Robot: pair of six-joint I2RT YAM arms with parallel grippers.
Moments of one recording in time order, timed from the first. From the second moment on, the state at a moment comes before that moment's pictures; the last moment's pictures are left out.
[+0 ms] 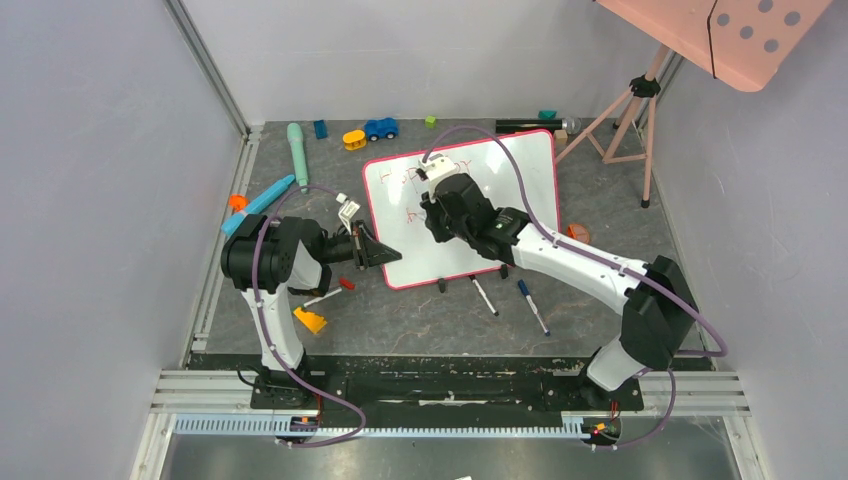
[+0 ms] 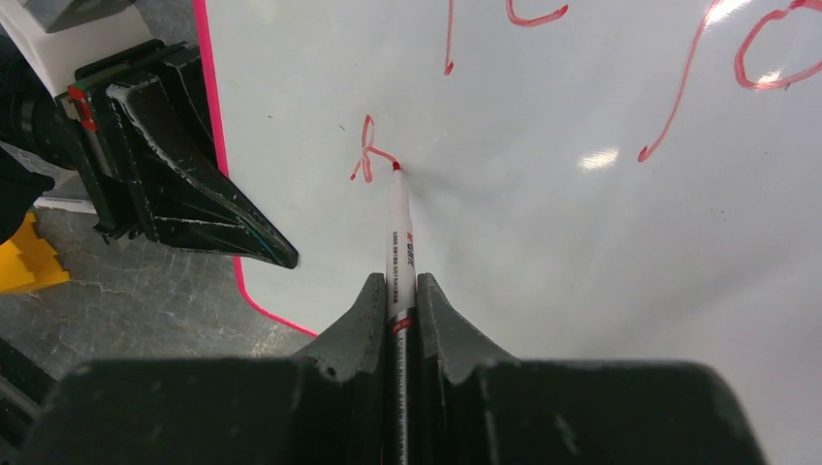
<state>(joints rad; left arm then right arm) -0.10 2.02 0.51 1.49 1.27 -0.68 0.84 1.59 1.27 -0.27 0.21 0.19</state>
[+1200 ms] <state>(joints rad) -0.10 2.02 0.51 1.49 1.27 -0.67 0.83 1.58 1.24 -0.24 0.10 0.19</state>
